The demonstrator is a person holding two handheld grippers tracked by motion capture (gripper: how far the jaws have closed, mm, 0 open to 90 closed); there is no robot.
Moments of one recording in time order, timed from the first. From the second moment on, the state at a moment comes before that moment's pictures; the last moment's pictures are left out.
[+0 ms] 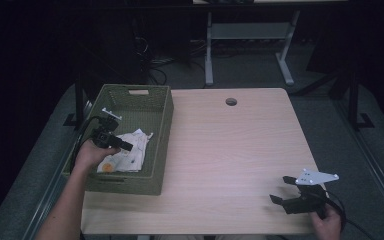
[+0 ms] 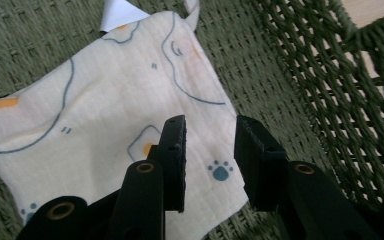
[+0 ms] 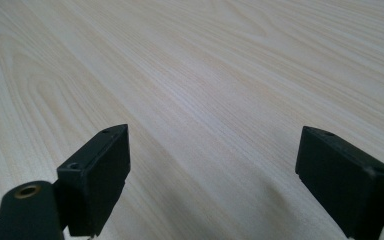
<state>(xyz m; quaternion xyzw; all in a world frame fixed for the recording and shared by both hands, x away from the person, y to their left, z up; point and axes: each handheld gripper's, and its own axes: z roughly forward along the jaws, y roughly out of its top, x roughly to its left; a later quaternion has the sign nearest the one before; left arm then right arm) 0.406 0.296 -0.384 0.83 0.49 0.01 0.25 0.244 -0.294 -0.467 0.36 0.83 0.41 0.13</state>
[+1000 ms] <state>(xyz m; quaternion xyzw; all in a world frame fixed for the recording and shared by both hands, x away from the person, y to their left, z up) 0.370 0.281 -0.355 0.82 0.48 0.02 0.30 0.244 -0.285 -0.467 0.34 0.84 0.40 0.13</state>
